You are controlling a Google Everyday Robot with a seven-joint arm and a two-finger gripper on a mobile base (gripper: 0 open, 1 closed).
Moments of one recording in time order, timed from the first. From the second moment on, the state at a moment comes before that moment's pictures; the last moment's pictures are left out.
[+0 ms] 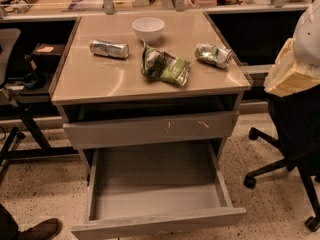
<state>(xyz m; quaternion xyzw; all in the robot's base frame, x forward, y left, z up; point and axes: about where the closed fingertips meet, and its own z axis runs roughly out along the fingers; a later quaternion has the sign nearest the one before) 0.438 -0.217 0.977 -0.60 0.78 -0.03 0.16</state>
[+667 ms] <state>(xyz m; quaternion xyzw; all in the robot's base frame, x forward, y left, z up) 0.375 -0.240 0.929 -0.56 0.82 0.00 0.12</state>
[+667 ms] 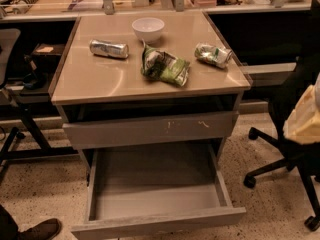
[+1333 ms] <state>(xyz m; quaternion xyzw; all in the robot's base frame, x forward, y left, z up) 0.331 -0.240 0.867 -0.56 0.83 0.05 0.05</state>
